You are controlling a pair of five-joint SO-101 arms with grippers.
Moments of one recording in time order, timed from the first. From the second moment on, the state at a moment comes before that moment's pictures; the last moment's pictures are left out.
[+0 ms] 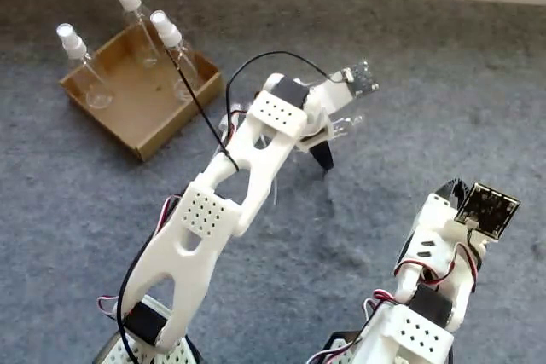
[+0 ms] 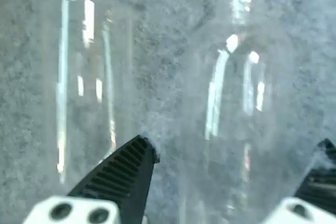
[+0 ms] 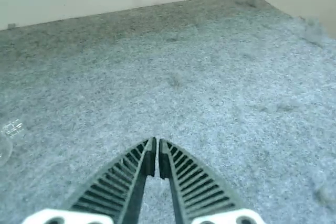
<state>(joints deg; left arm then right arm) 25.1 65.2 -67.5 77.3 -29.1 27.6 -90.5 95.9 20.4 4.7</state>
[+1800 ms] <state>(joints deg) 23.6 65.5 -68.9 81.0 -29.1 27.5 -90.5 95.9 22.2 4.7</state>
